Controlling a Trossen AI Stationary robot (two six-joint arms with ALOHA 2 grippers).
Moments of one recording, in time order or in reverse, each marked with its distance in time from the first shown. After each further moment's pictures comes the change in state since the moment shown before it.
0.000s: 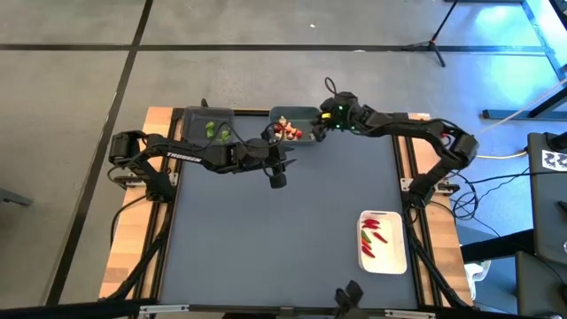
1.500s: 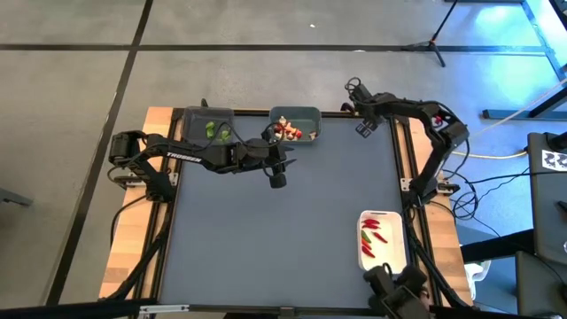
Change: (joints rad) left arm 0.000 0.000 0.000 0.002 0.000 0.020; right arm -0.336 0.143 0.093 -0.717 0.679 -0.329
